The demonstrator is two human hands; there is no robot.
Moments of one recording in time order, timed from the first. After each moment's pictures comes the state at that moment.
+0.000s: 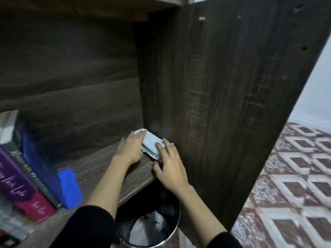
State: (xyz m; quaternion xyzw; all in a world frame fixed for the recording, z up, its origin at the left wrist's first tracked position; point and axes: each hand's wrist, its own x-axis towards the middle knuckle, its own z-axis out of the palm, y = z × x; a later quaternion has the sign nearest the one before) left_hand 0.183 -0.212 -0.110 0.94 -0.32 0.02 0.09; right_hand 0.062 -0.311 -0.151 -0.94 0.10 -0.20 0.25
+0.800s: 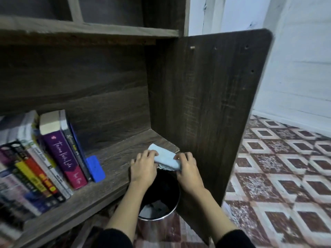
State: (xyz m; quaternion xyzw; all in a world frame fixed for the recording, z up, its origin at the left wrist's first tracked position) left_hand 0.061 -0.182 -0.129 0.95 -0.26 0.10 0.14; right_hand -0.025 -0.309 -0.140 -0.93 0.14 -0.20 0.26
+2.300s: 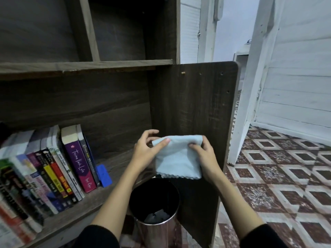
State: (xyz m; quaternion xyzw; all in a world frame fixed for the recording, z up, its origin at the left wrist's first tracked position) left_hand 0.020 -0.171 -0.022 0.74 -0.27 0.02 0.62; right_hand -0.078 -0.329 -0.037 -0.67 0.08 -0.31 0.67
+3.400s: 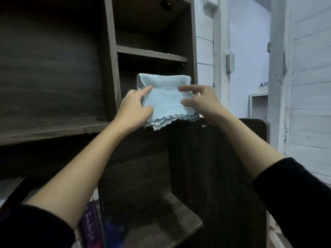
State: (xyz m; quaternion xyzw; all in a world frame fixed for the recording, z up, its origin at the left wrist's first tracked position) left_hand 0.050 -0.134 0.222 0.82 -0.32 0.30 0.37; right_hand 0.006 -0.325 0.225 -0.76 -0.08 -0.38 0.52
